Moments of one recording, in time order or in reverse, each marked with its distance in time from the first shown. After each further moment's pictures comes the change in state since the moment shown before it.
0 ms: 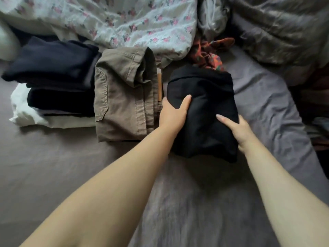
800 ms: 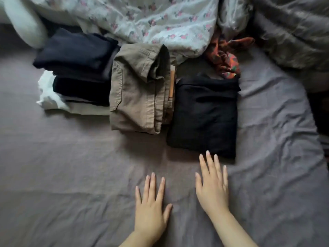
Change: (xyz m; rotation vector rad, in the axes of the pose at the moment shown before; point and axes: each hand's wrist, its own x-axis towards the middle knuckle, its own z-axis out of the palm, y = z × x) left_hand -0.180 -0.220 -0.029 1.173 0.002 0.233; right_hand -0.126 0.117 0.039 -1.368 0.013 -0.459
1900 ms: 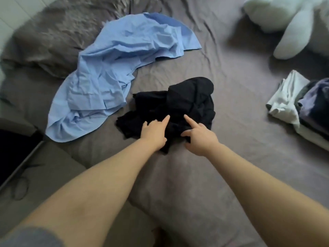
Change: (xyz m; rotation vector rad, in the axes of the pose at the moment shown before) left_hand -0.147 -0.665 -0.167 -0.168 -0.093 -0.539; right_hand -0.042 -0.739 0.065 -0.236 -0.593 -0.777
